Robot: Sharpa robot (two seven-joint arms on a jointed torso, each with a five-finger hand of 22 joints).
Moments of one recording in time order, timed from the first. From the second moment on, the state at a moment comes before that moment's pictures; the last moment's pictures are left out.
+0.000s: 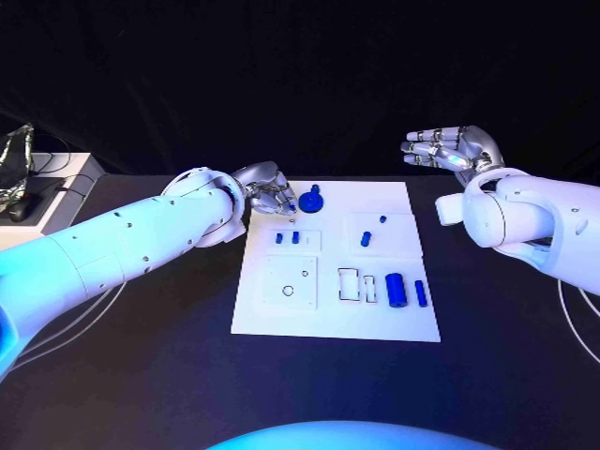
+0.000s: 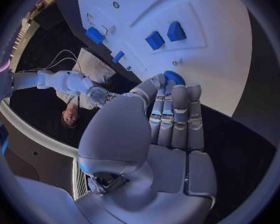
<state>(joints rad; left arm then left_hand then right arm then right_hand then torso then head) 1.20 -0.52 0.06 1.07 -1.25 -0.13 0.03 1.43 -0.05 0.31 -0.11 0.25 1.15 0.13 0.06 0.06 1.25 0.06 0.07 0.07 1.10 0.00 1.27 0.43 0.13 0.97 0.02 0.75 1.31 1.31 -0.84 -0.09 1.36 -0.23 -0.58 0.30 1.23 -0.02 0.08 -0.19 0.64 0.93 0.21 0.06 0.06 1.05 0.17 0.07 0.06 1.01 0.17 0.06 0.06 0.01 0.71 0.18 0.07 0.06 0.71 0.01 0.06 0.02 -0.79</state>
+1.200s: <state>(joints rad) 1.18 -0.50 0.05 1.04 -1.33 -0.11 0.01 1.43 -0.05 0.31 -0.11 0.25 1.15 0.13 0.06 0.06 1.25 0.06 0.07 0.07 1.10 0.00 1.26 0.43 0.13 0.97 0.02 0.75 1.31 1.31 -0.83 -0.09 1.36 -0.23 -0.58 0.30 1.23 -0.02 0.08 -0.19 0.64 0.93 0.21 0.06 0.06 1.05 0.17 0.07 0.06 1.01 0.17 0.06 0.06 0.01 0.71 0.18 0.07 0.06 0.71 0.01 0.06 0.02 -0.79</state>
